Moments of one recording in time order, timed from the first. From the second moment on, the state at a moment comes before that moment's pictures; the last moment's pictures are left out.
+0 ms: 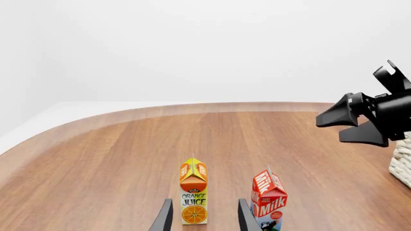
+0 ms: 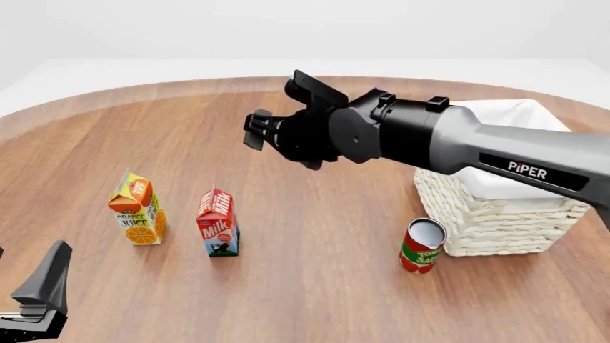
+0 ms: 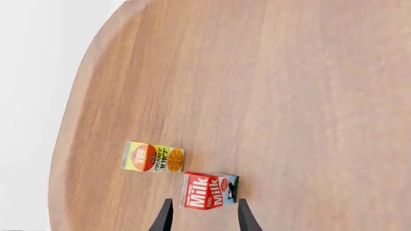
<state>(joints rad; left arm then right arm) 0.00 0.00 0.00 0.00 0.00 0.74 1.81 -1.43 0.33 0.75</state>
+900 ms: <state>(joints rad) 0.00 0.00 0.00 0.00 0.00 0.79 1.98 -1.57 0.38 0.71</state>
